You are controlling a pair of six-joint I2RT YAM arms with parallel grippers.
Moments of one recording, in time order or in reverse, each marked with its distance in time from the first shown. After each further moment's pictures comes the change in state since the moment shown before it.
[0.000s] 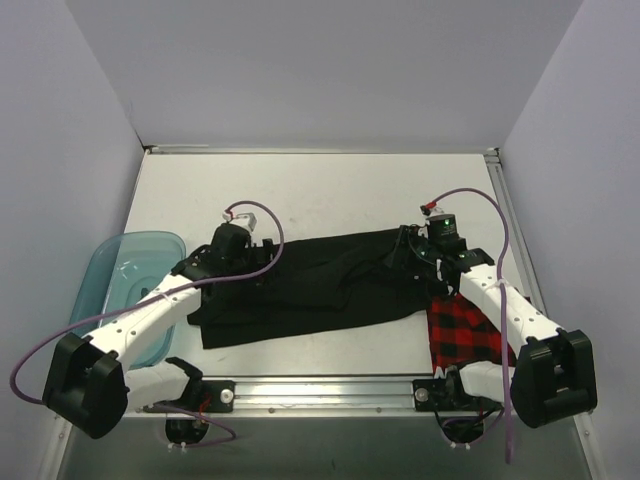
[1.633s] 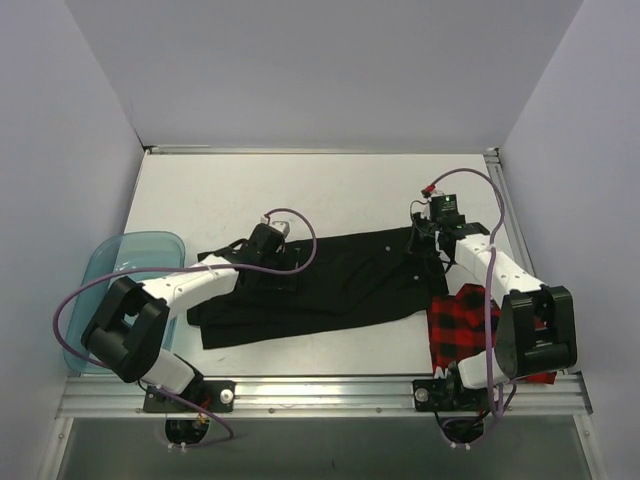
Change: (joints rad) left arm -0.124 0.383 0.109 0.101 0.018 0.078; right arm -0.092 0.246 0.169 -0.013 0.011 -0.162
